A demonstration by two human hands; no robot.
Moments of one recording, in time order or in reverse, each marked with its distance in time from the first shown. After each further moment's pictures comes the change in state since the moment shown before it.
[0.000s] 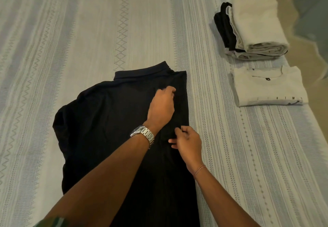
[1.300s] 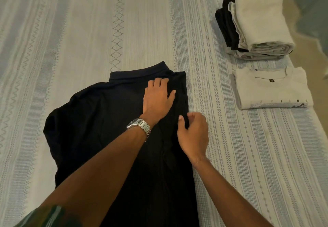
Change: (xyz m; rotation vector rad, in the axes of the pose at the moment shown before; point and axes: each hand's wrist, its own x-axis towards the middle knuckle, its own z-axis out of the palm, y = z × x) left_hand 0.036 -0.018 0.004 0.251 0.024 0.023; right_hand 0.033 -0.024 -0.001 -0.613 0.252 -0.401
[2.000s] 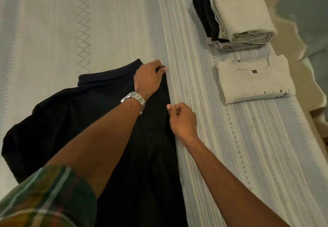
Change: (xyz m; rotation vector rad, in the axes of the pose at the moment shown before) left_hand 0.091 0.018 0.031 -0.253 0.003 -0.031; right_hand 0.064 0.005 -0.005 0.185 -0.193 0.149
